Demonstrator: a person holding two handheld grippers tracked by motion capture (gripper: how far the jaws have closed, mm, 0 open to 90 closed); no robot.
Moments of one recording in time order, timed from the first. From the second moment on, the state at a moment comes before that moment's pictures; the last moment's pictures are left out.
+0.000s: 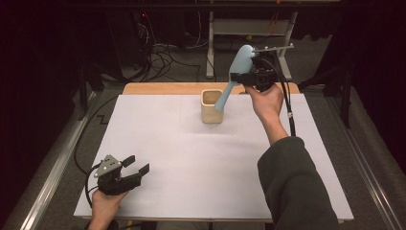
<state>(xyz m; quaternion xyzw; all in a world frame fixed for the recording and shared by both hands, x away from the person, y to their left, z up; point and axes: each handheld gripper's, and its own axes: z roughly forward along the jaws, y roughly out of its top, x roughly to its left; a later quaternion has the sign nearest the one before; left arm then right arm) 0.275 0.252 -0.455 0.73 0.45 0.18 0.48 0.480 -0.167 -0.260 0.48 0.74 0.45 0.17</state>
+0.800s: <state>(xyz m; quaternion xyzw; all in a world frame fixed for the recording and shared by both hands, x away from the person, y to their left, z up) 0.275 0.251 -0.456 0.74 0.44 0.18 0.48 0.498 -0.153 -0.264 0.49 0.72 0.45 0.18</state>
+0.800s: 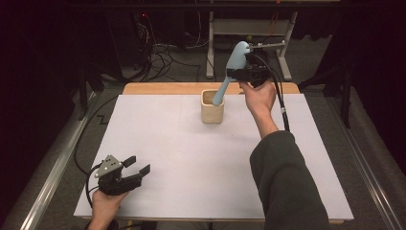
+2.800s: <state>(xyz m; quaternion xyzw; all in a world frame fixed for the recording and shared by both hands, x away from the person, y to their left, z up) 0.273 0.251 -0.455 0.74 0.44 0.18 0.48 0.516 -0.133 -0.299 0.50 0.73 0.42 0.18</state>
